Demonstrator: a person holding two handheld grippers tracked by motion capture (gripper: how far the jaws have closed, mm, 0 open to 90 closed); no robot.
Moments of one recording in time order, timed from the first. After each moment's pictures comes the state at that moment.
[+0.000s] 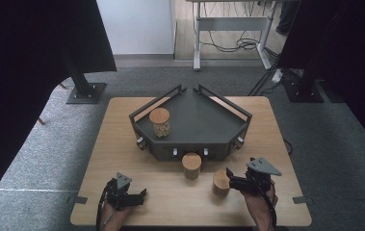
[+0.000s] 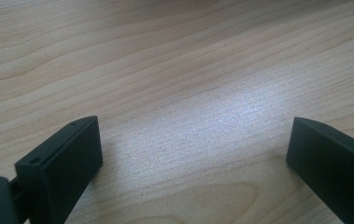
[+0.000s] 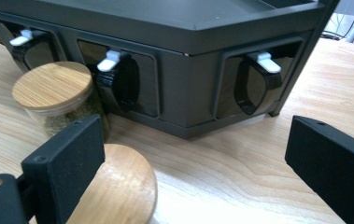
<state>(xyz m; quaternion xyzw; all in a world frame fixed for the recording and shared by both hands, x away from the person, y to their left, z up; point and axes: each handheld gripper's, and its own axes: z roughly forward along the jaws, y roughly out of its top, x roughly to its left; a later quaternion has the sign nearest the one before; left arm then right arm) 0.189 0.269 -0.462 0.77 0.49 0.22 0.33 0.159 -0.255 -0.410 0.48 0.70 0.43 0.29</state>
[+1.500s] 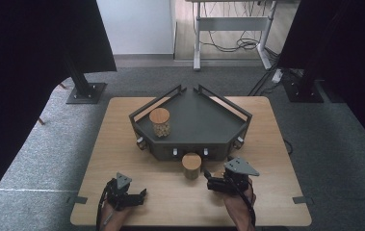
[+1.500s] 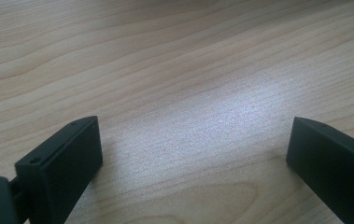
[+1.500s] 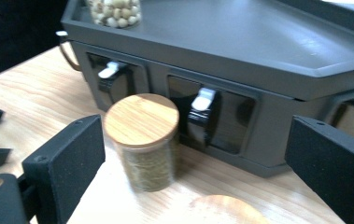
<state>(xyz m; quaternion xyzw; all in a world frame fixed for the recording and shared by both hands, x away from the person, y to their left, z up) 0.188 0.269 -0.462 0.77 0.50 0.22 0.33 0.163 -0.213 -0.411 0.44 0.71 0.49 0.26</state>
